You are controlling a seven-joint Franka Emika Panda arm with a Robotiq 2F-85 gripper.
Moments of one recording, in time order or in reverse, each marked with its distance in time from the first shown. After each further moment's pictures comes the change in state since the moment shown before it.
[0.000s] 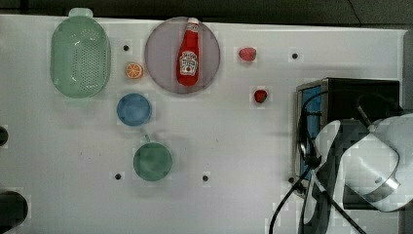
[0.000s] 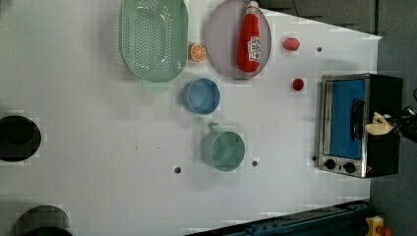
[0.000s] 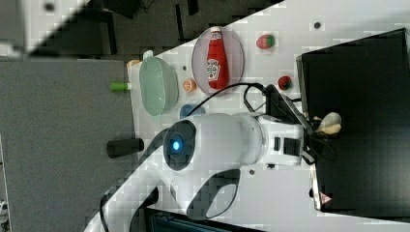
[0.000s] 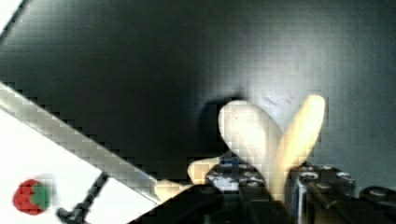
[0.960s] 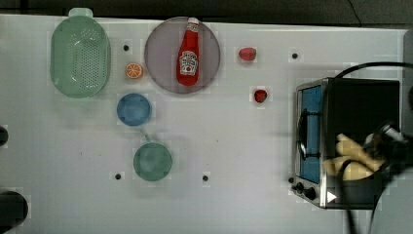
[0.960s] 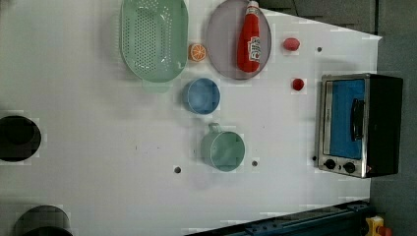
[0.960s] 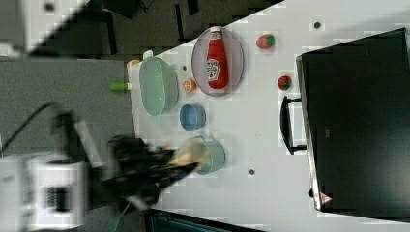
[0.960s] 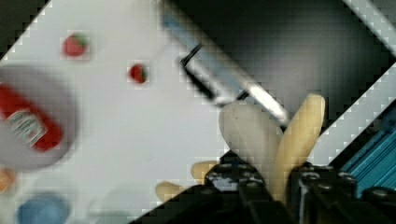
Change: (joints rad) arm 0.039 -0.361 0.155 0.435 -0.072 -0.802 0.036
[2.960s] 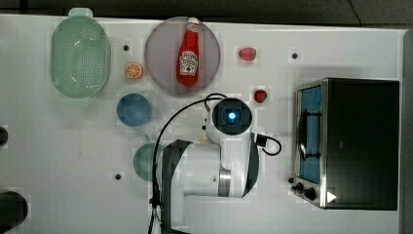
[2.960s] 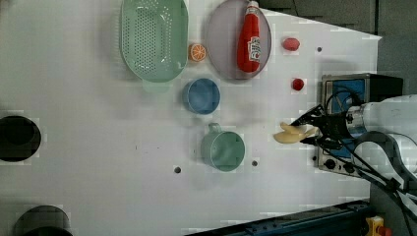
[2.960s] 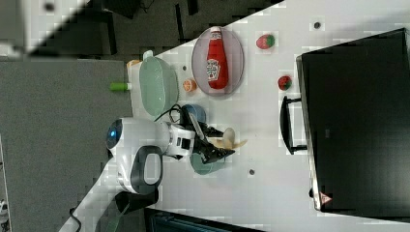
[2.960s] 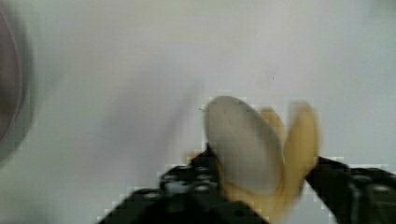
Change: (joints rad) arm 0.056 0.176 0.351 -0.797 0.018 0.805 0.601
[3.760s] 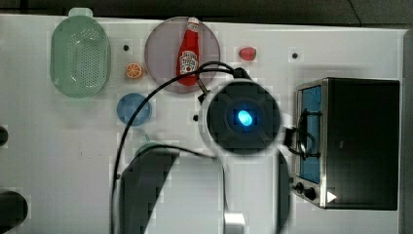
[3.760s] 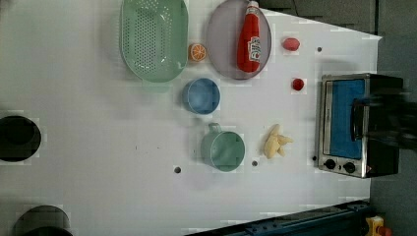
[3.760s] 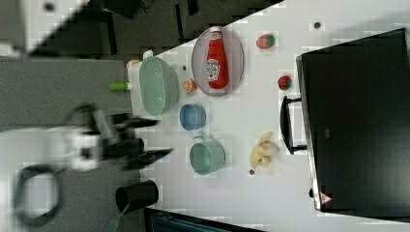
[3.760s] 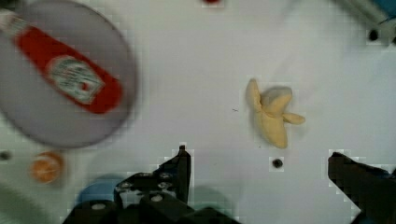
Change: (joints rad) arm 0.018 -0.283 0.015 0.324 -0.004 -0.434 -0.006
